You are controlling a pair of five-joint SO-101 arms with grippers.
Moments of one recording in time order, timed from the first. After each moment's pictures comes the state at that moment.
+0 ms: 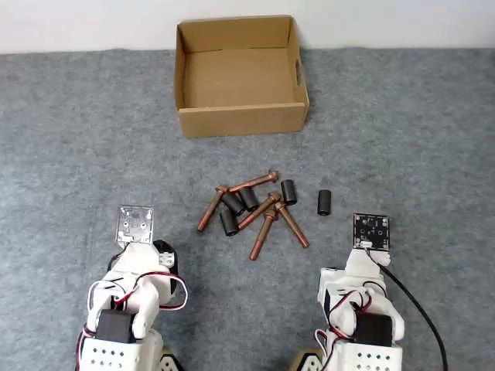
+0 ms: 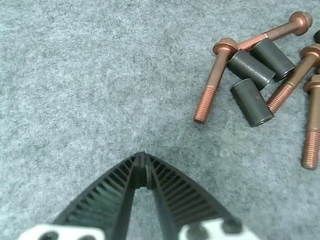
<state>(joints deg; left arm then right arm) 3.1 -97.3 97.1 61.0 11.8 2.4 -103.6 95.4 74.7 -1.5</state>
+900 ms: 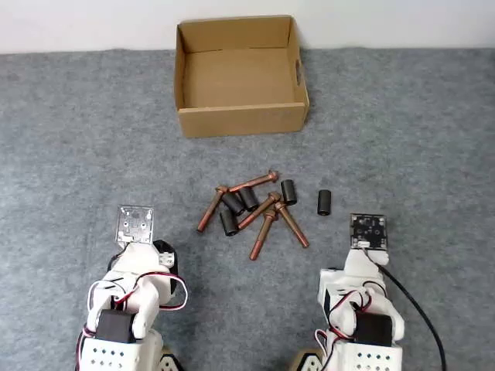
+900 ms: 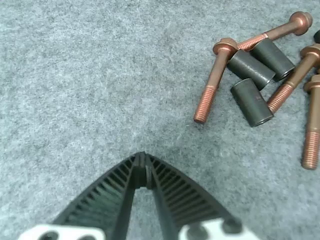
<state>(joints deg) 3.1 -97.3 97.1 61.0 11.8 2.3 -103.6 95.4 74.7 3.0</state>
